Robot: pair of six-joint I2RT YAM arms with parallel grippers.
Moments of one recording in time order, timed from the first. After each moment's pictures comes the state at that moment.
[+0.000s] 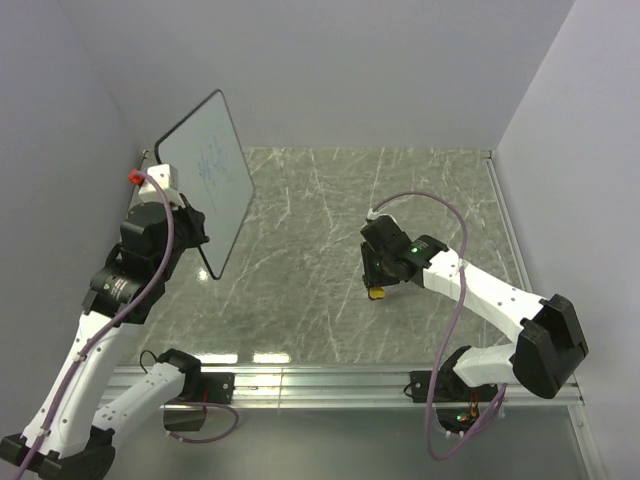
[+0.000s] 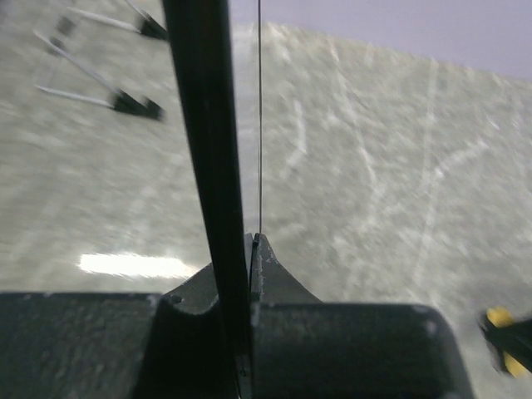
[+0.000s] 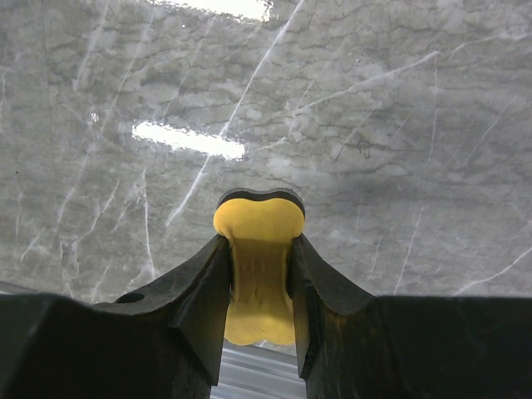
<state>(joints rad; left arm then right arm) -0.36 0.80 1.10 -0.64 -0.26 -0.38 0.70 1.31 0.96 -0.72 0.14 0.51</state>
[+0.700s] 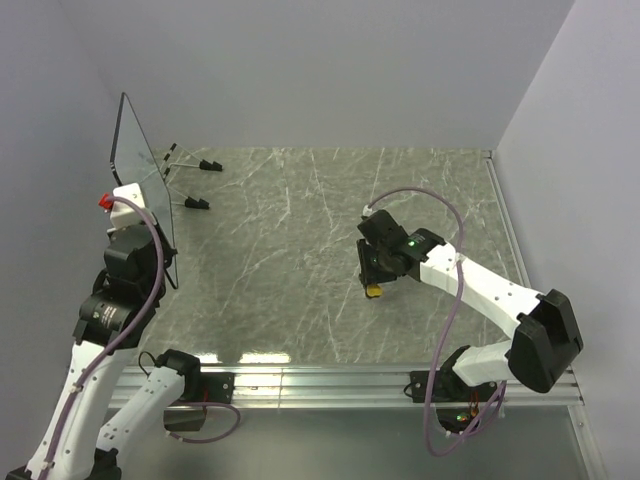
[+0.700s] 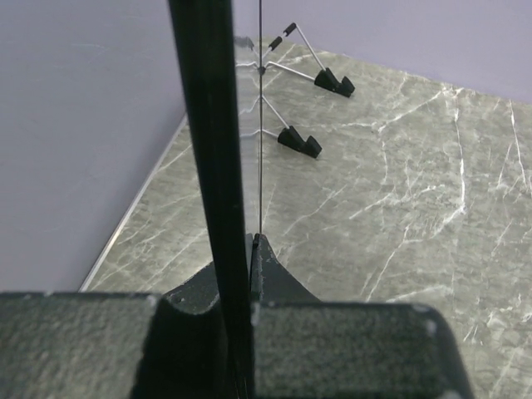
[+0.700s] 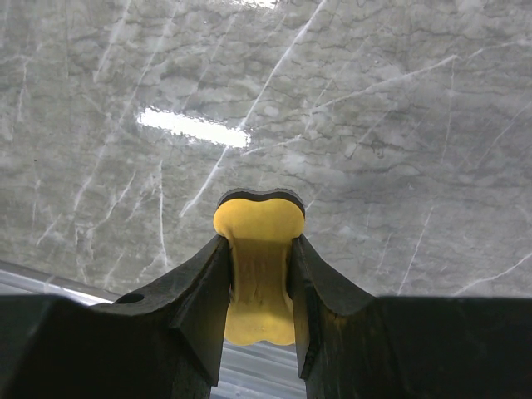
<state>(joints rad) -0.29 0.65 1.02 -0.63 -0.62 -0.20 0.70 1.34 1.02 -0.76 0.10 0.49</state>
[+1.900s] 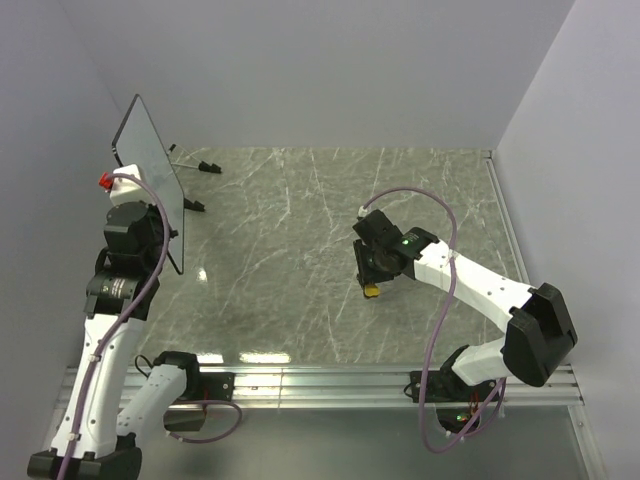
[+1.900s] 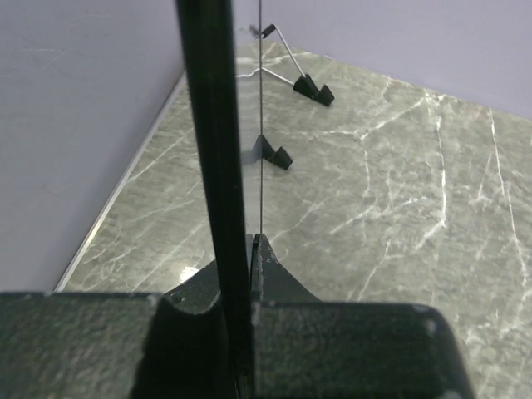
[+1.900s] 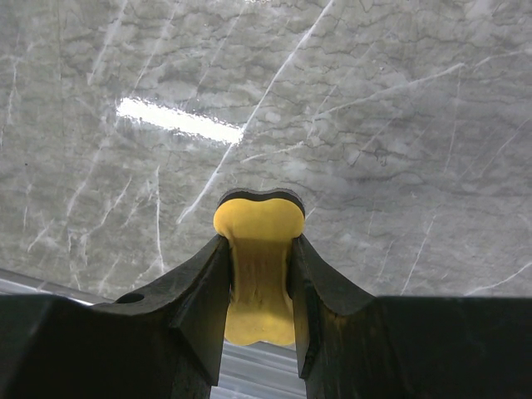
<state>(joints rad) -0.11 0.77 1.03 -0.52 -0.39 -0.20 0.71 1.39 1.04 -0.76 0.11 0.48</state>
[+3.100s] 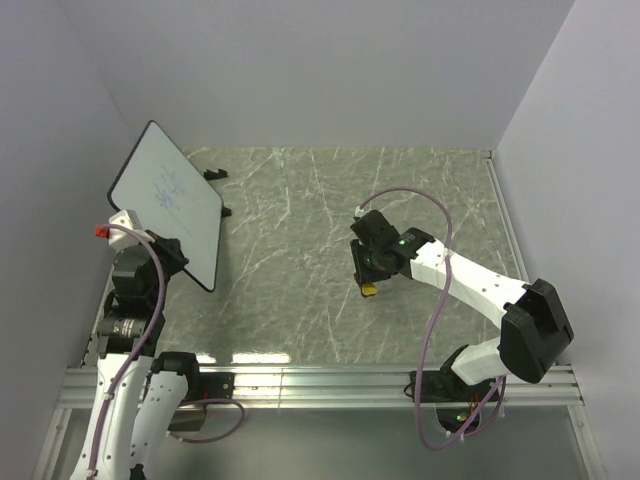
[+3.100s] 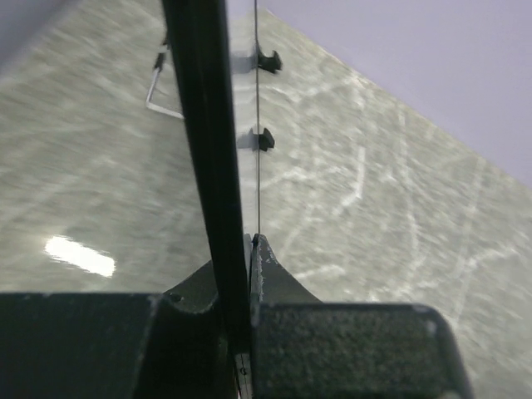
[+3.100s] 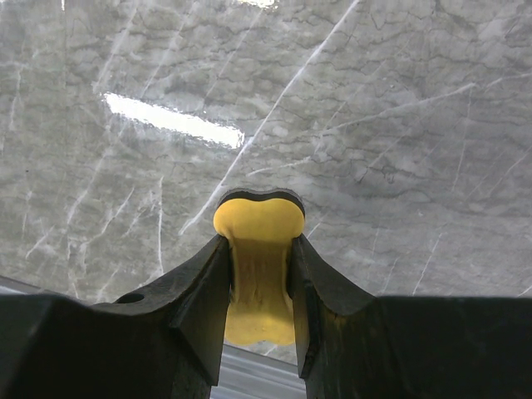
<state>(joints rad) -0.05 0.51 0.72 -0.47 -0.23 -0.52 0.71 1.41 1.03 -0.71 0.10 0.46</state>
